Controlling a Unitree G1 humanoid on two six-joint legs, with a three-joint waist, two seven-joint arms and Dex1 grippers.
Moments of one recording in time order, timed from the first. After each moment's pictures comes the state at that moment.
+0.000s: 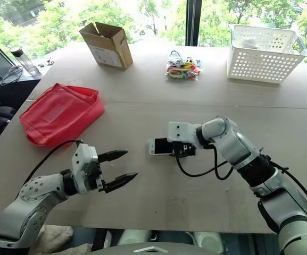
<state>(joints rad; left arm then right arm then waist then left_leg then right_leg) 0.20 0.68 0.13 -0.46 -0.53 0.36 -0.91 -0.70 -0.53 0.54 -0.05 -0.09 0.46 1.14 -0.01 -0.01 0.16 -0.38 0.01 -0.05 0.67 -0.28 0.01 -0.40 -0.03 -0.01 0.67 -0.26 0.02</state>
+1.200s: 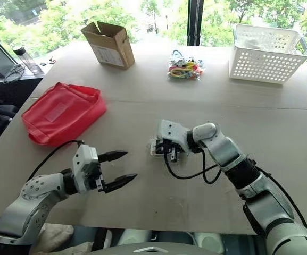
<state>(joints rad) 0.18 0.68 0.11 -0.40 -0.51 0.32 -0.96 -0.65 -0.37 0.50 0.04 0.01 0.46 1.08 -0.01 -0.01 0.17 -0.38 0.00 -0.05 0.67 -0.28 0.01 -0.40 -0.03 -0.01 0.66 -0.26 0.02</state>
